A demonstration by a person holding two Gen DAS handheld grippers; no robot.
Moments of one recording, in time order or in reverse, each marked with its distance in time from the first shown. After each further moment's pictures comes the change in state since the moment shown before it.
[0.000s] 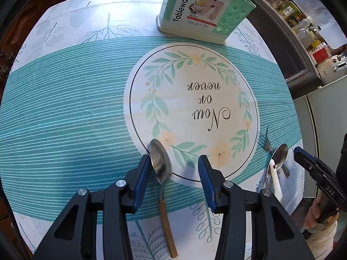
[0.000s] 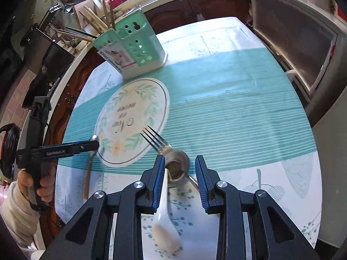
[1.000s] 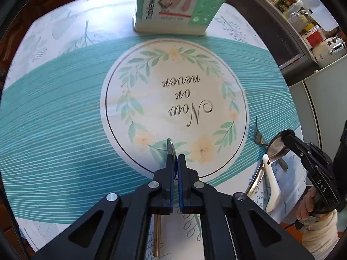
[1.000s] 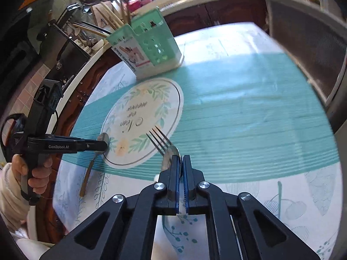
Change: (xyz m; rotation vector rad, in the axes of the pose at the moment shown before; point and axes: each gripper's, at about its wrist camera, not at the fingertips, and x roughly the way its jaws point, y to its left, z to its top) left arm 0.006 -0.033 0.002 0.095 0.008 0.026; right arm 0.017 0.031 -0.002 -0.131 -0.123 0.029
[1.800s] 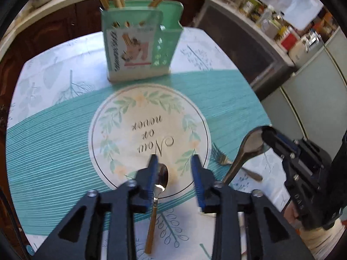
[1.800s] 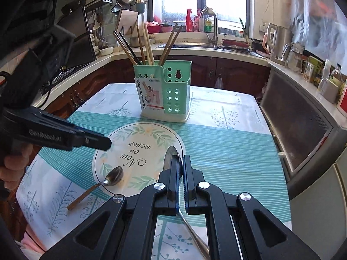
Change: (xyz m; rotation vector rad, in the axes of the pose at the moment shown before) left arm -0.046 -0.041 0.012 0.126 -0.118 -0.060; right arm -0.032 0.068 0.029 -0.261 -0.200 -0.190
